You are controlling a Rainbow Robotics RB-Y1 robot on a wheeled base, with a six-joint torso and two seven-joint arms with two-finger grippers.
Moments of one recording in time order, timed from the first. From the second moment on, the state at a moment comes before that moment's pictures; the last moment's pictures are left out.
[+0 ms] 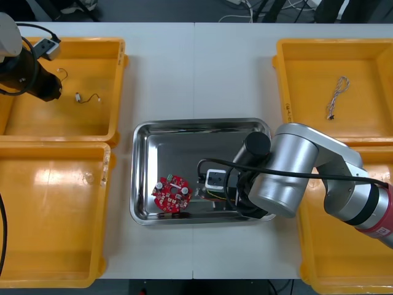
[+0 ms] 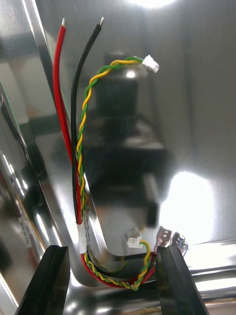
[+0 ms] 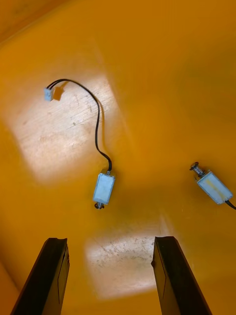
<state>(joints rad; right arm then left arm) -0.60 -0.61 0.84 -1.97 -0.55 1.60 1.86 -0.95 0.66 -0.04 -0.87 0.51 1.27 -2.06</state>
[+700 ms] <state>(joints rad) -0.60 -0.57 0.64 -2.03 -0.64 1.81 1.86 -0.95 0.64 -0.04 -0.80 0.51 1.11 -2.17</state>
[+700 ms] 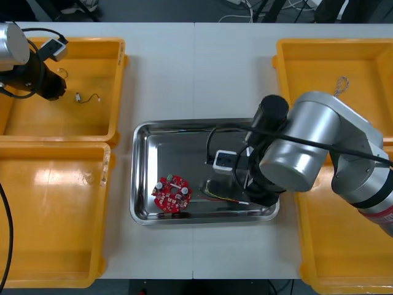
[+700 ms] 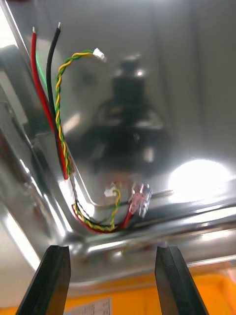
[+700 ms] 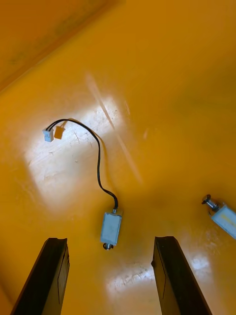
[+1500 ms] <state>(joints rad) -0.66 -0.65 0.18 -2.05 -0.86 1.92 1.85 -0.95 0.62 -0.04 -0.73 0.55 1.04 -2.17</state>
